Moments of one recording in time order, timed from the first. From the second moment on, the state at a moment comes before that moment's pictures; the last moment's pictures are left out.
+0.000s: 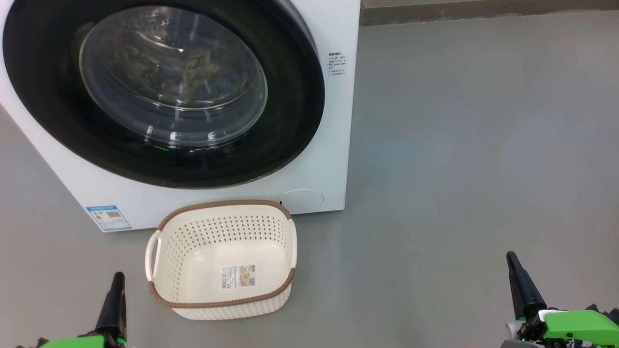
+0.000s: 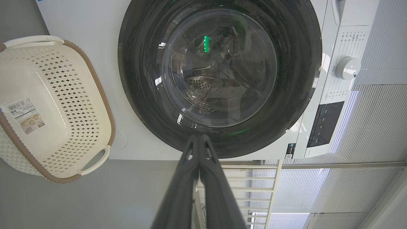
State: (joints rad) left arm -0.07 0.04 0.07 0.26 -1.62 -0.12 0.10; right arm -0.06 -0.05 -0.14 0.27 1.61 0.13 0.11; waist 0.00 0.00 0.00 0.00
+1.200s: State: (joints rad) left arm -0.07 0.04 0.07 0.26 -1.62 -0.12 0.10; right arm -0.06 -0.05 -0.14 0.27 1.61 0.13 0.11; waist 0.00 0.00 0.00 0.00
